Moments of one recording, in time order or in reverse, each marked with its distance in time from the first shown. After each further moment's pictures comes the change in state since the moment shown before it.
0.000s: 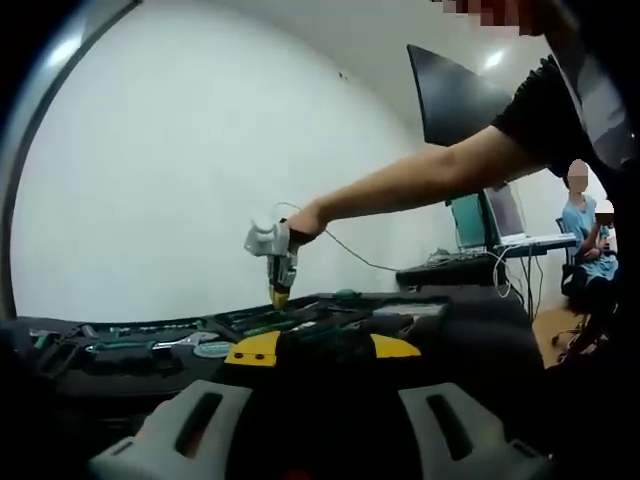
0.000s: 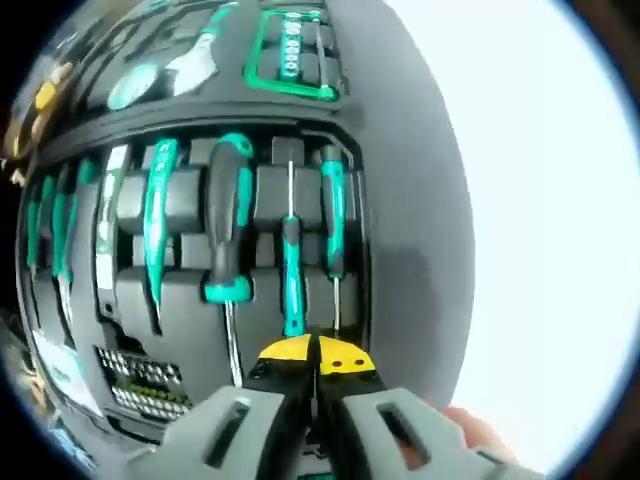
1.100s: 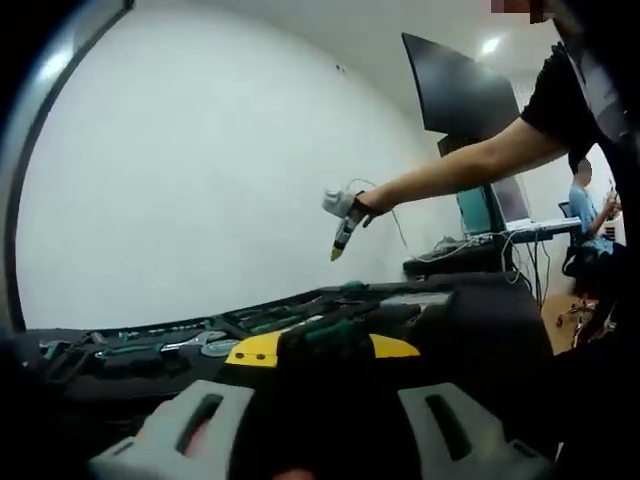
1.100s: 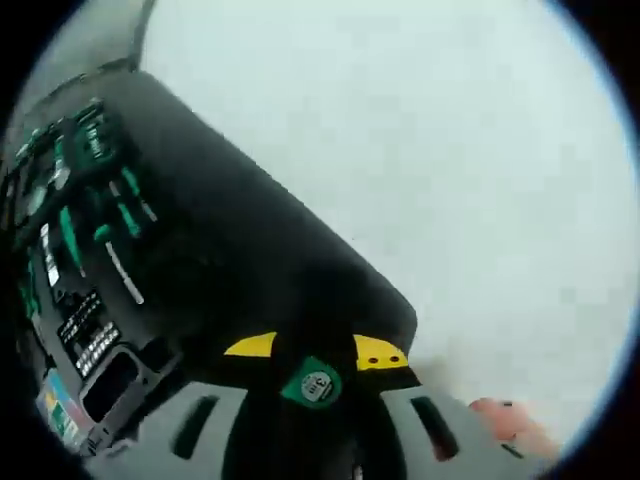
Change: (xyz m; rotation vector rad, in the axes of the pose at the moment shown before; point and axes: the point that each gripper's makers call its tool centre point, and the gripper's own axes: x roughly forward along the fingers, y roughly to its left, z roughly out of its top) left arm 0.002 0.001 -0.005 0.058 0.036 0.027; right arm -0.093 -0.035 -0.207 0.905 -0.075 -0.448
